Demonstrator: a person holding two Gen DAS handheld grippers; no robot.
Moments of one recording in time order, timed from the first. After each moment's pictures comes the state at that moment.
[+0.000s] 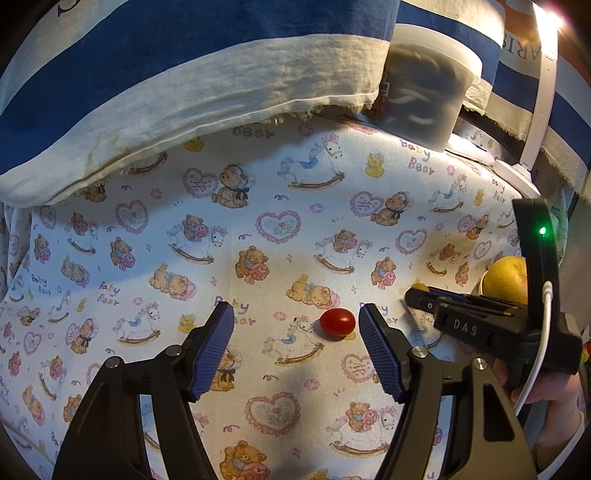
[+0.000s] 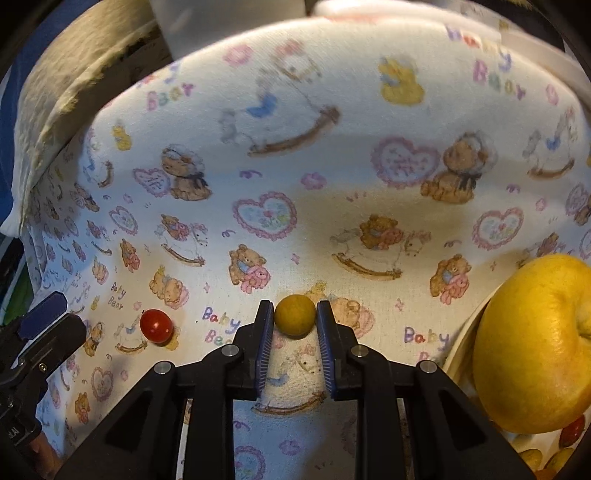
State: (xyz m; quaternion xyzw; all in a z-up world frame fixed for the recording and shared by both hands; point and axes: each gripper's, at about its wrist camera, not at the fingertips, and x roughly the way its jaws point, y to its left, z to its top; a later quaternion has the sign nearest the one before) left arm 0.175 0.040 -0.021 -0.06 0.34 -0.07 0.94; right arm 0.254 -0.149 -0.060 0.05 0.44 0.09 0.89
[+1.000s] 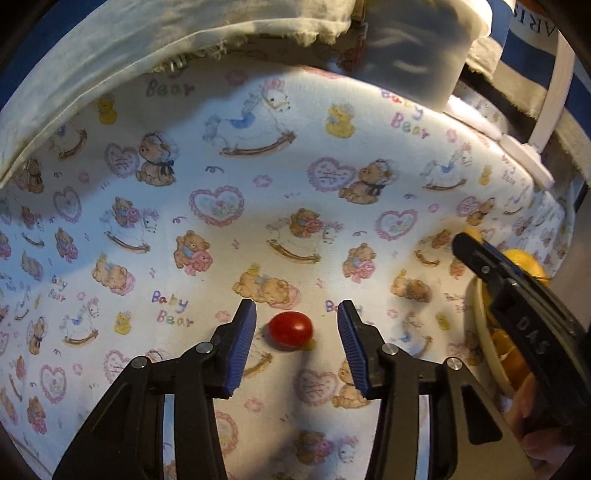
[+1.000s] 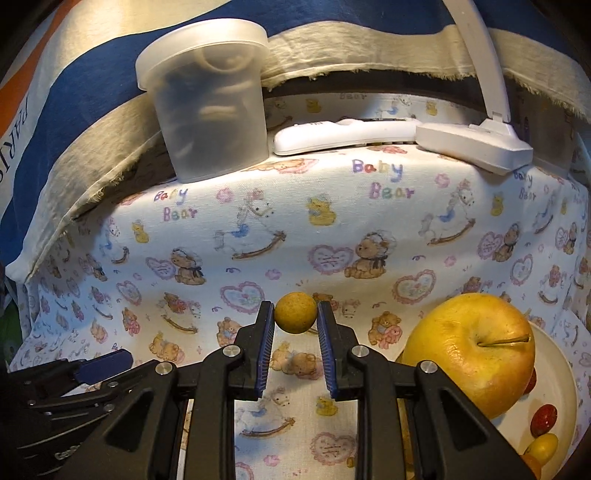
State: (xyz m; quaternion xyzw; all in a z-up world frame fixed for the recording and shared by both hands) left arm 0.212 0.001 -0.042 -0.06 0.40 -0.09 0.91; right arm 0.211 -0.165 -0.017 0.06 0.29 0.02 0.96
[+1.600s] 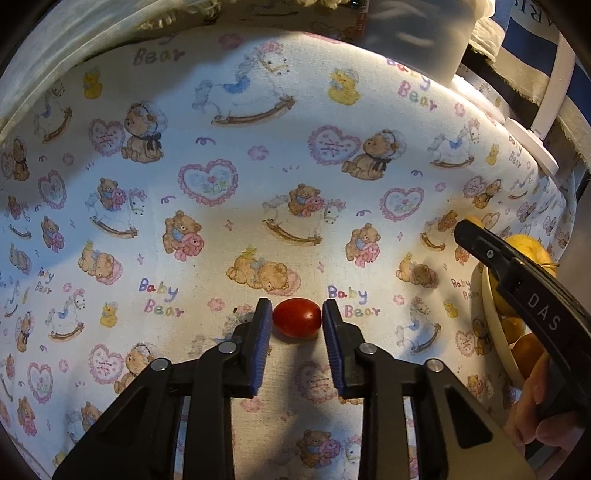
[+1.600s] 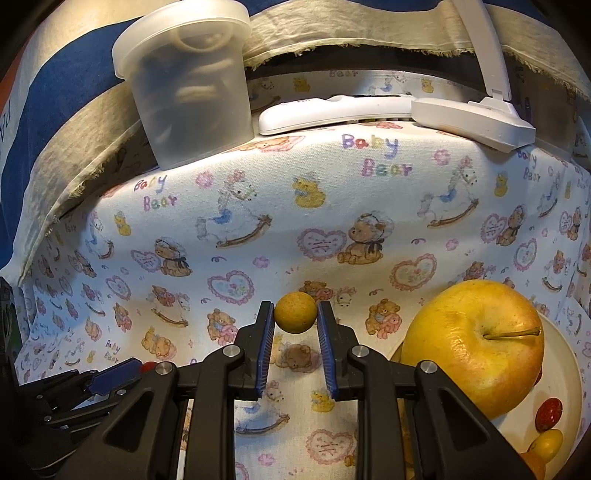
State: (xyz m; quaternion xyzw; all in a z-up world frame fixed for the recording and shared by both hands) left arm 0.217 -0.007 -0.056 -0.06 0.42 -0.10 0.90; right arm 0.222 -0.167 -0.023 0.06 0.31 0.01 0.95
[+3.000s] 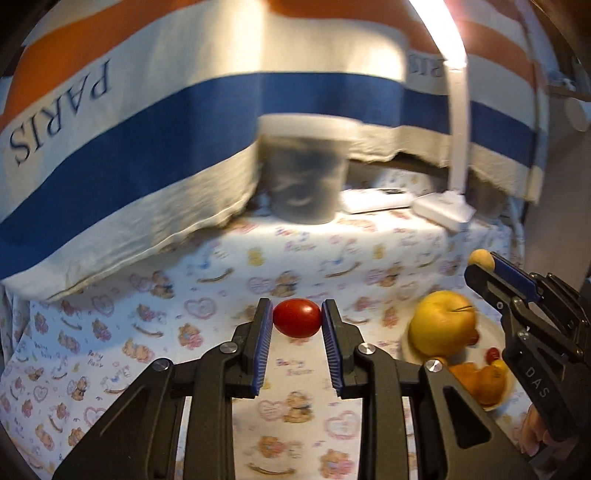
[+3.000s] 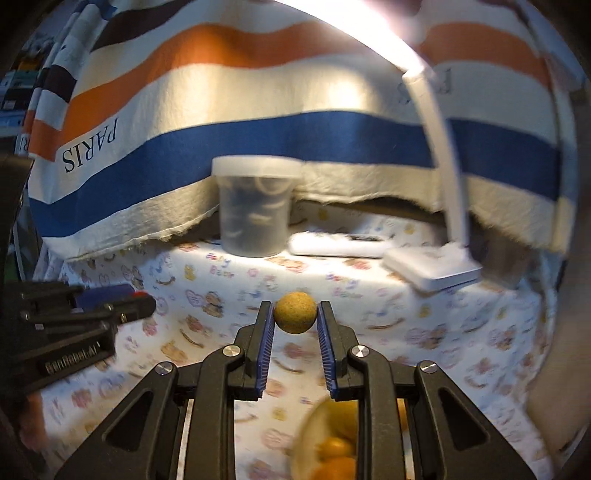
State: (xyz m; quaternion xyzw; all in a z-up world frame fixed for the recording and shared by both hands) left arm 0.128 -0.029 0.050 -0.01 0.23 -0.13 0.96; right arm 0.104 -0.183 0.048 -0.08 0.13 0.04 0.99
